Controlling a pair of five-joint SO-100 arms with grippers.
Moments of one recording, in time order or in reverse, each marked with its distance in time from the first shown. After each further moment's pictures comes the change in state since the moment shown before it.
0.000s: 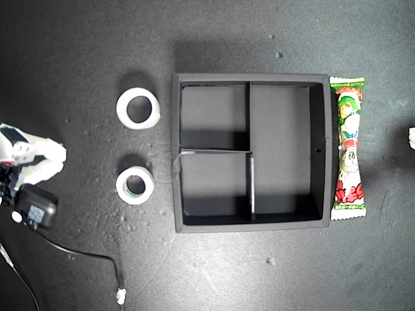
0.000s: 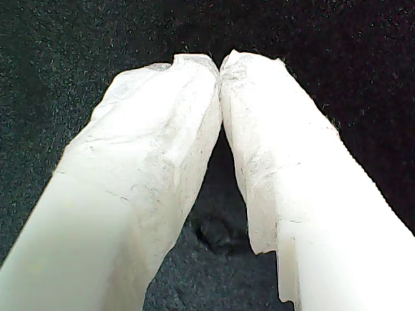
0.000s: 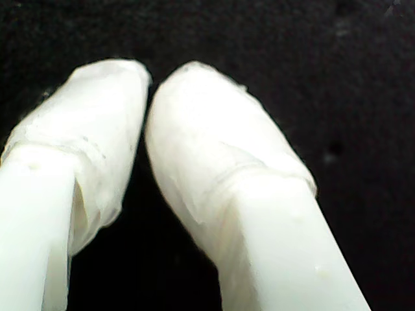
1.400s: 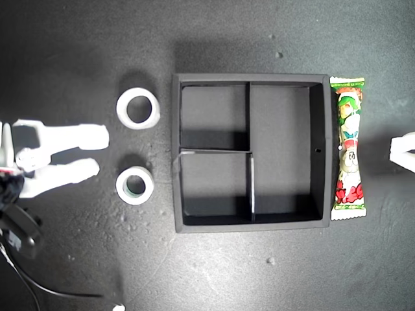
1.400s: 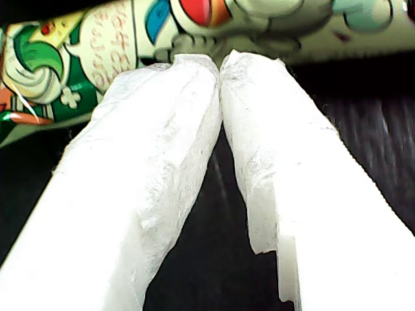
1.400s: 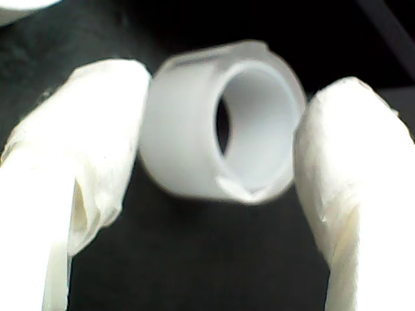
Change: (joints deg) arm 0 -5.1 -14.1 -14.1 -32.8 19.4; arm 1 -7.6 -0.1 0.0 -32.3 18.7
